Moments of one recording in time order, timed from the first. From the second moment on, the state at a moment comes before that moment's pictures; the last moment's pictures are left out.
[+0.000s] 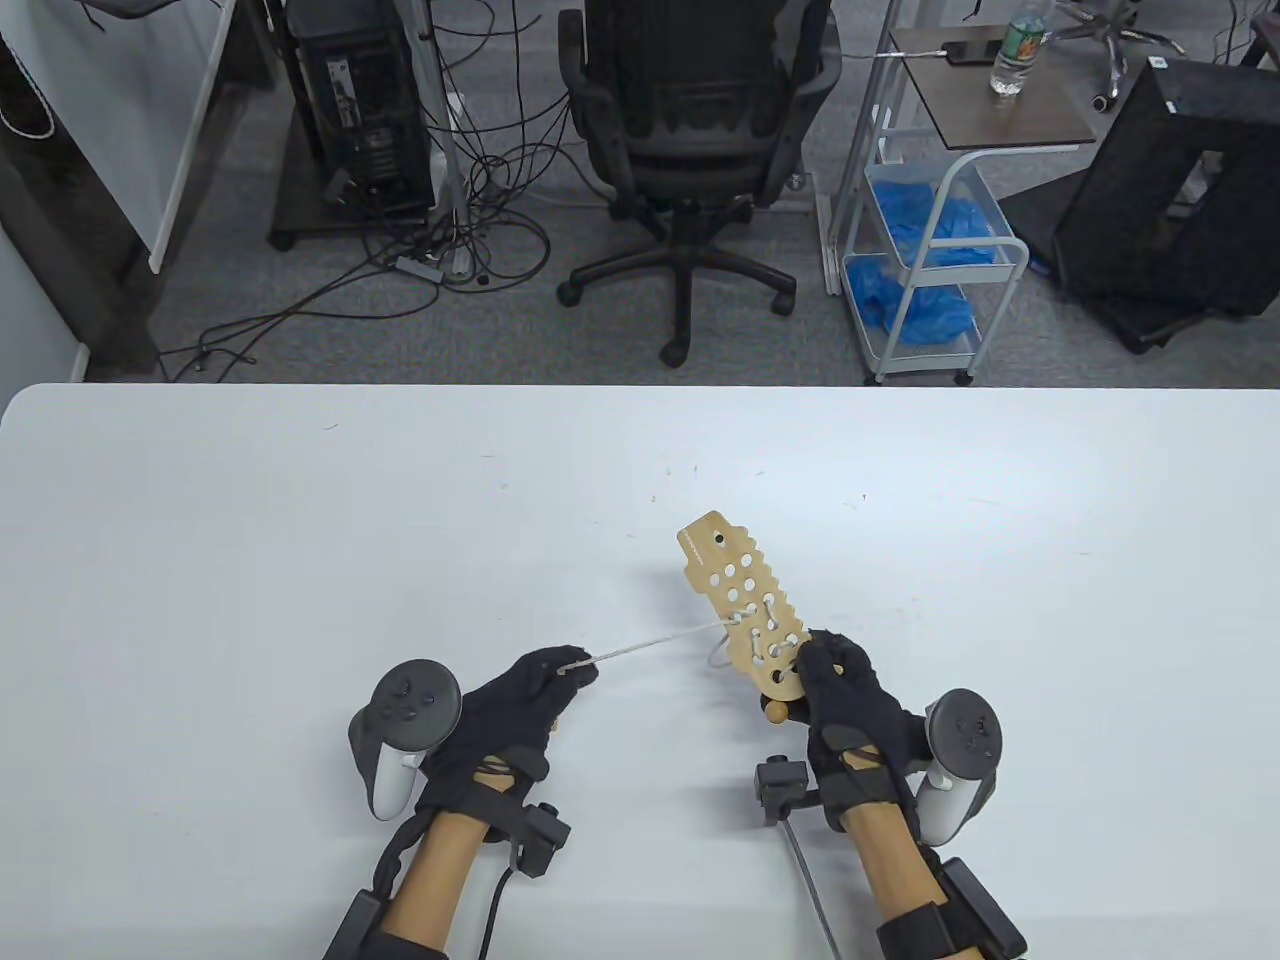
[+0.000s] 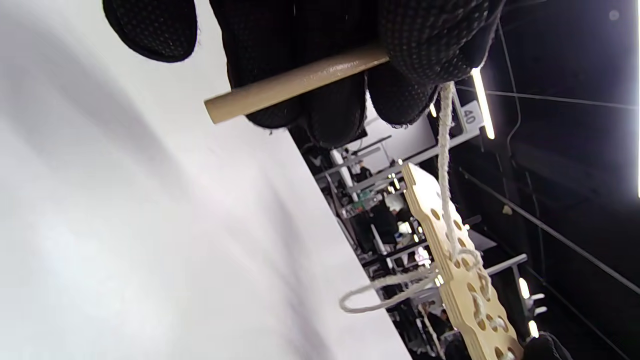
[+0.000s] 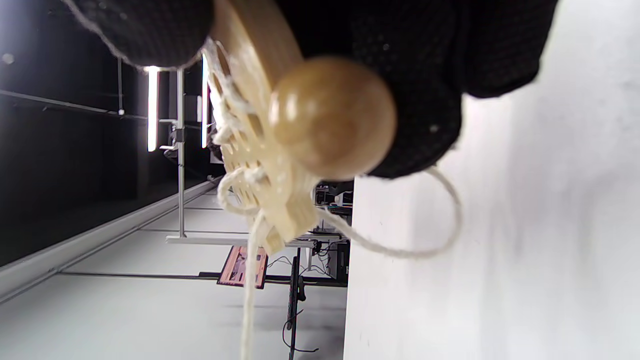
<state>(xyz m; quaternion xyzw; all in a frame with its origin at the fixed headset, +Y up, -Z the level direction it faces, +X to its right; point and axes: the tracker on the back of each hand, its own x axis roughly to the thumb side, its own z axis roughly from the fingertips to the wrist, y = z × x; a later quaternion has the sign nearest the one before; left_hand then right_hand) -0.187 -0.725 -0.265 -0.04 -0.05 0.50 0.86 0.185 -0.759 -0.259 -0.14 -0.08 0.67 0.72</state>
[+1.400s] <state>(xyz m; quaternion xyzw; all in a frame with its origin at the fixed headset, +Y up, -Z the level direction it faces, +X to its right) -0.264 -0.729 -0.264 0.10 0.14 0.52 0.84 0.231 -0.776 -0.256 -0.24 -0.12 0.54 0.80</state>
